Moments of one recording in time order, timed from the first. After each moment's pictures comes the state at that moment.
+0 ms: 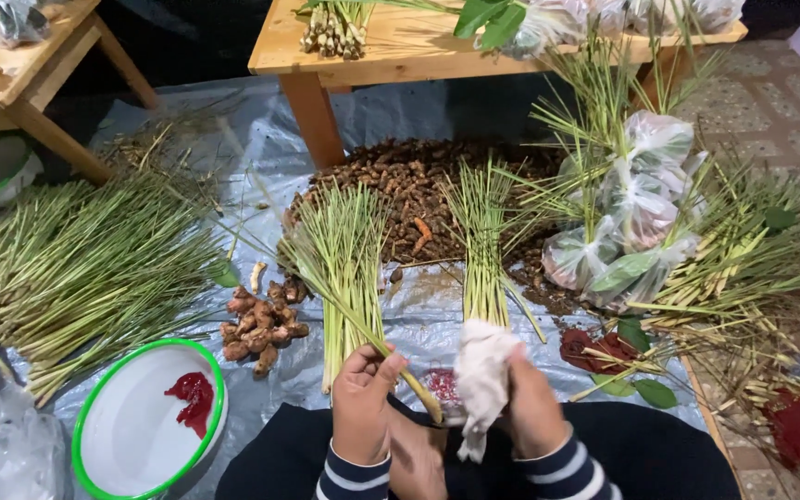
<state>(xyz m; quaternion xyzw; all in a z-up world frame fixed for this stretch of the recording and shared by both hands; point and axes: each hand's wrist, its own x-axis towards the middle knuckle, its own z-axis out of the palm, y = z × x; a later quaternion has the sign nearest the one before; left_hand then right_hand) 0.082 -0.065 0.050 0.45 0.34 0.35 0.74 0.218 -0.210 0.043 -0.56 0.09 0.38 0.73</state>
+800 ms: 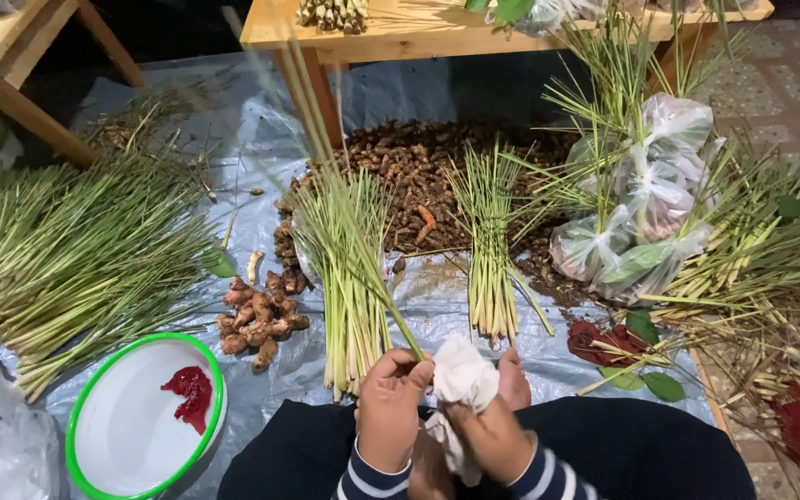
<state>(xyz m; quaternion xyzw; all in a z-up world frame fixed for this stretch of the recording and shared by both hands) 0.083 -0.078 0.049 0.57 0.30 0.29 0.70 0.180 -0.206 -0.031 -0.64 -0.40 0.24 0.61</state>
